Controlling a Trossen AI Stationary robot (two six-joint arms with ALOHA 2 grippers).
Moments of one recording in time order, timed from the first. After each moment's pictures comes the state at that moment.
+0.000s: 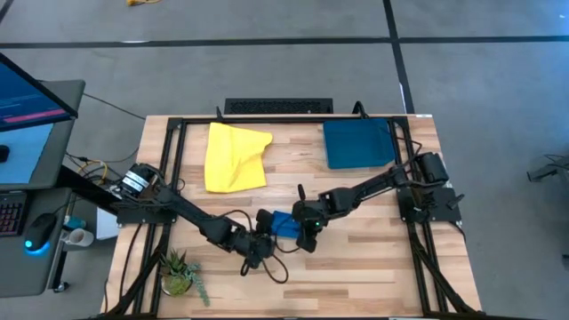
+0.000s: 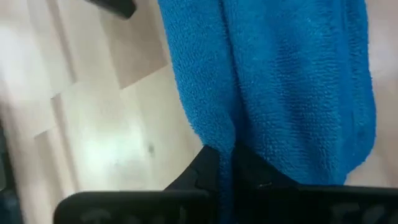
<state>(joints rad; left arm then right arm) -0.45 1.84 0.96 -0.05 -0.48 0.18 0.20 1.92 1.06 -0.25 -0.24 0.59</state>
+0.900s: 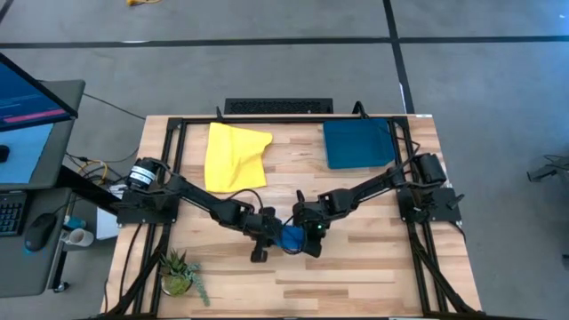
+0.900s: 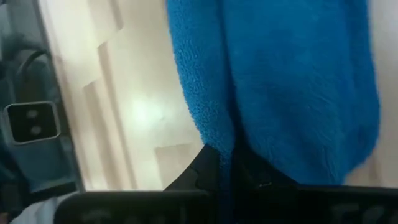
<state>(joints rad) -0.27 1.86 0.96 -0.07 0.10 -0.22 0.21 1.92 1.06 -0.25 -0.46 0.58</state>
